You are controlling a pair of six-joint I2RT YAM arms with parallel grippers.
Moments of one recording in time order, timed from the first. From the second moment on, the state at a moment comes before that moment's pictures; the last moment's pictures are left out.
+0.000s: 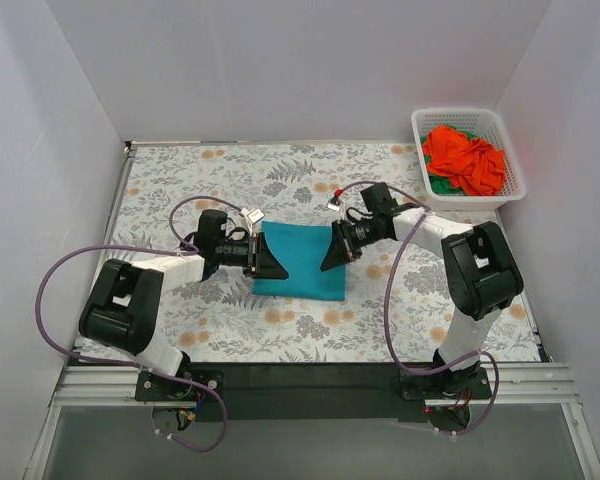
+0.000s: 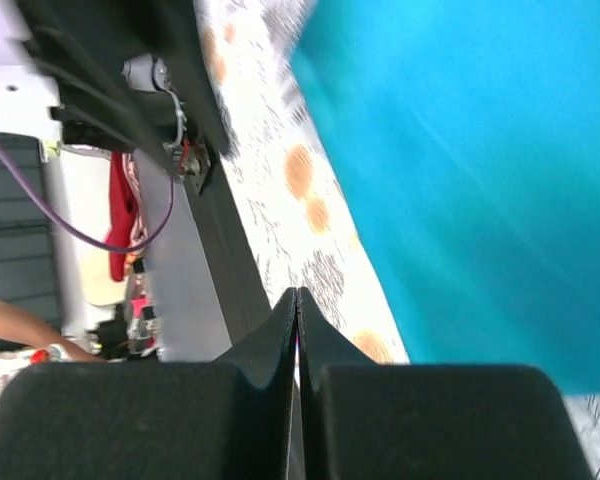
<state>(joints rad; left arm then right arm) -0.31 1.55 0.66 0.19 1.10 -0.59 0.43 1.81 1.08 -0.40 -1.07 0.15</state>
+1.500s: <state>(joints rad) -0.26 2.00 0.84 0.67 0.99 -0.98 0.39 2.07 1.34 -0.16 -1.12 0.29</state>
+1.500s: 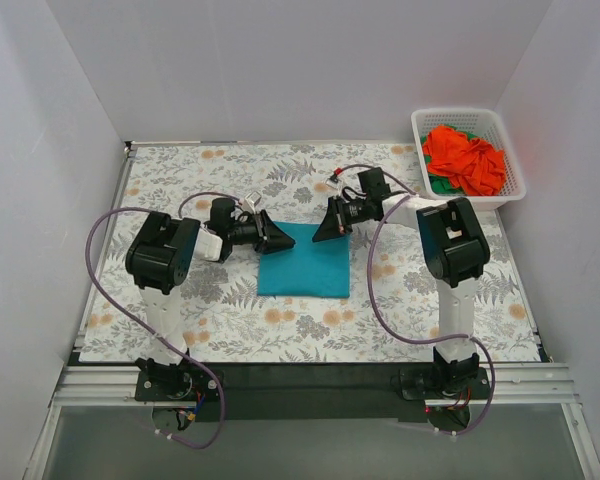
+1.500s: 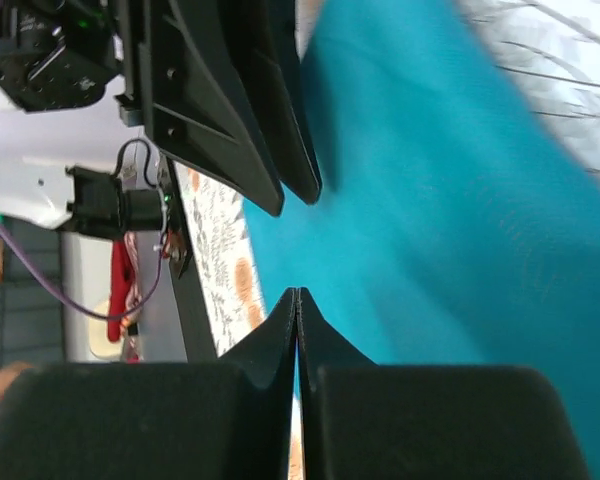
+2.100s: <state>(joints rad) -0.12 2.11 0.83 0.79 0.86 -1.03 0.27 2.22 1.27 0.01 -1.13 0.30</state>
